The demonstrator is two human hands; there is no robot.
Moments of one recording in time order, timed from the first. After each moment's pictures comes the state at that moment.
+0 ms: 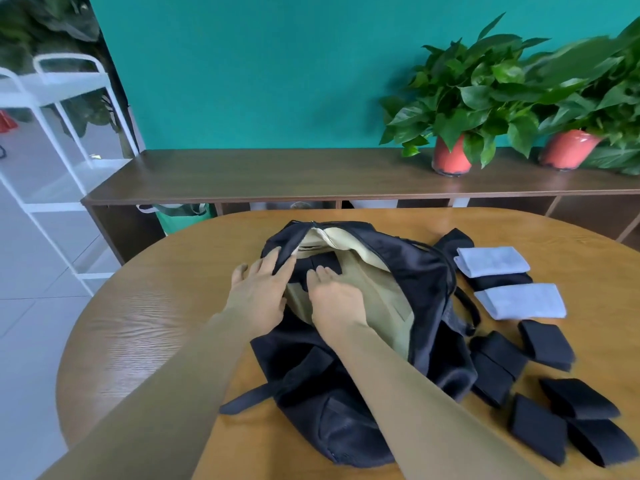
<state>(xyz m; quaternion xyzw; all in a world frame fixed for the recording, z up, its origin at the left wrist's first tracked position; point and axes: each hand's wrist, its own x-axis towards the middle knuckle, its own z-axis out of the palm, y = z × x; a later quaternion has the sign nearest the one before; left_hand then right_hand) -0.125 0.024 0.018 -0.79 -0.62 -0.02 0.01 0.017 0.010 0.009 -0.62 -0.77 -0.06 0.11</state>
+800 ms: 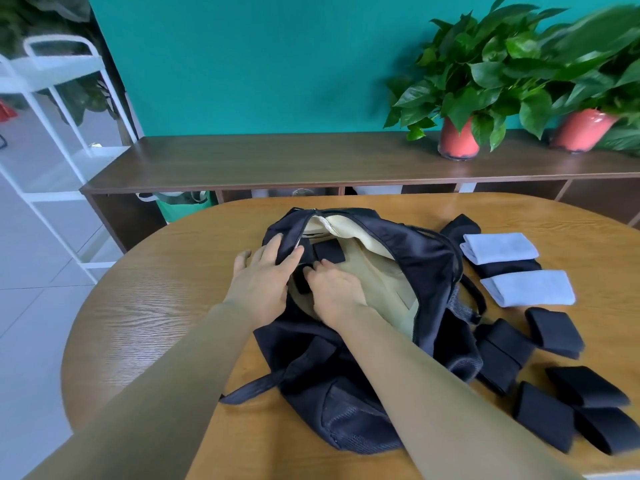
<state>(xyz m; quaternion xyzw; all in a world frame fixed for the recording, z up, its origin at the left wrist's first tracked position) -0.126 0.024 0.015 -0.80 -0.60 -0.02 0.04 0.016 0.029 -0.002 -0.59 -0.81 0.02 0.06</state>
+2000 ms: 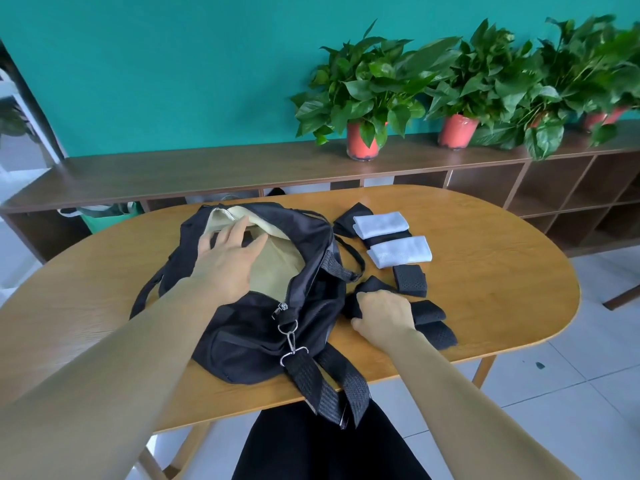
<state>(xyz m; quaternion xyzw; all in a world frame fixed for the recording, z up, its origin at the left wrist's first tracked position) -0.016 -0.044 0.062 -0.81 -0.58 0.02 0.09 0.224 -0.123 -0.001 -0.73 -0.69 -0.02 0.01</state>
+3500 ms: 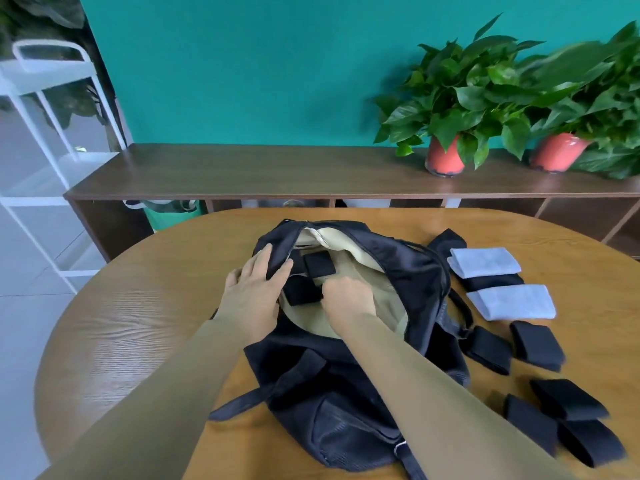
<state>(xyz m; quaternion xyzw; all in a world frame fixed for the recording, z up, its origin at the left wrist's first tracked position) -0.124 0.016 0.018 -0.79 -0.61 -0.02 -0.01 0.038 0.022 0.018 -0.66 -0.75 0.01 -0.02</state>
